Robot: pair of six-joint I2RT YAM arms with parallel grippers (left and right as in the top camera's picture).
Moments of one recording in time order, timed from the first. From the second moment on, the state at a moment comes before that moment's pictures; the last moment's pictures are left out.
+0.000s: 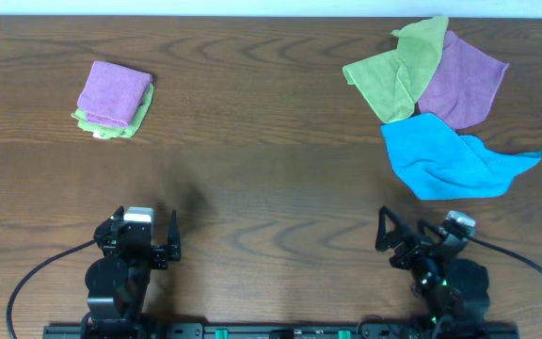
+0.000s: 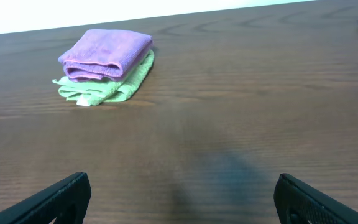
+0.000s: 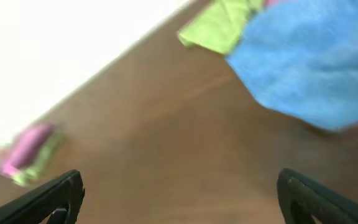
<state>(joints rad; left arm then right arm) -0.02 0.01 0.14 -0.49 0.03 0.09 0.09 0.02 0.16 -0.48 -0.11 0.66</state>
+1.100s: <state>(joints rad) -0.02 0.01 0.14 -0.49 0.02 0.09 -0.15 1.42 0.93 -0.59 0.10 0.38</state>
